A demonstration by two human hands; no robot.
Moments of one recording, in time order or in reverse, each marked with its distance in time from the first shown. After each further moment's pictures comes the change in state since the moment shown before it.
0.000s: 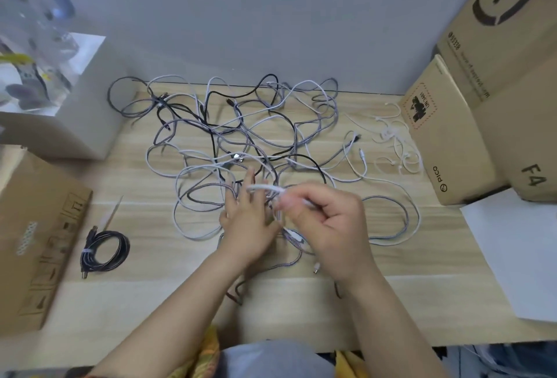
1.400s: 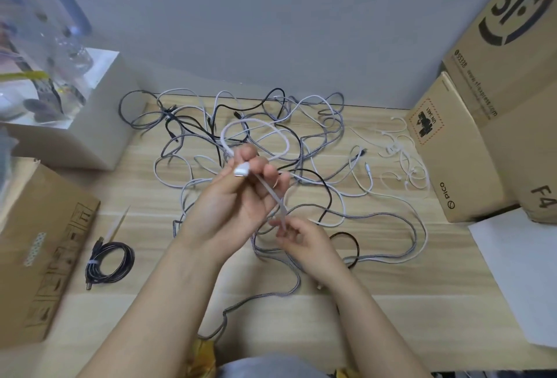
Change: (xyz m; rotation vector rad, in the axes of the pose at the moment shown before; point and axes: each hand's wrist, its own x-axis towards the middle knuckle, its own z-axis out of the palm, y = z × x) left_hand -0.018 0.050 -0.105 -2.000 -0.221 0.029; right_hand 0.002 0.112 0.012 -0.165 -0.259 0.386
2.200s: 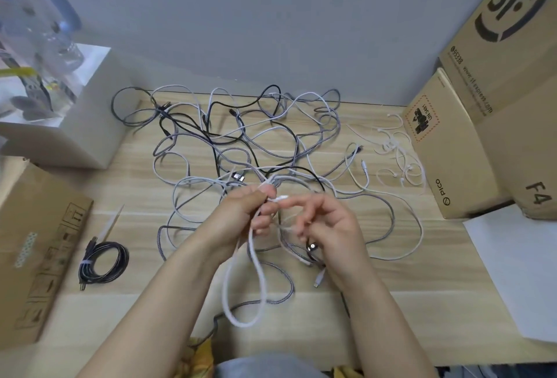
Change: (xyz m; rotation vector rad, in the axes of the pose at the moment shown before) left_hand 0.011 -0.022 -0.031 0.537 0.138 -0.250; right_hand -0.027 -0.066 -0.032 0.647 0.027 -0.067
